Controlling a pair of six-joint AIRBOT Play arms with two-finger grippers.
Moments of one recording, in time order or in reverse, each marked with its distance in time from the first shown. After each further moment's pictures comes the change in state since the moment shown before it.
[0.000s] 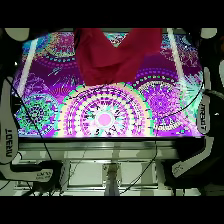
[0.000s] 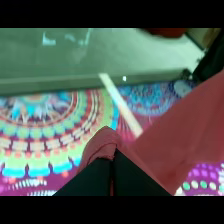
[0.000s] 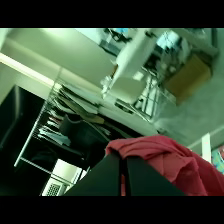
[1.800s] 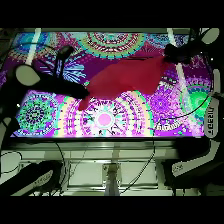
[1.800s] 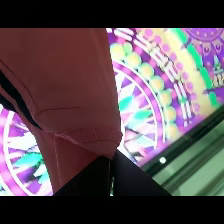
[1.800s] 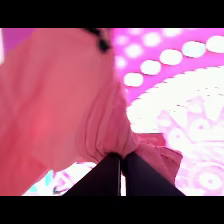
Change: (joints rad) left arm -0.098 0.415 -0.769 0.039 -0.513 -0.012; right arm -0.099 0.077 -0.095 -0.857 0.966 0.173
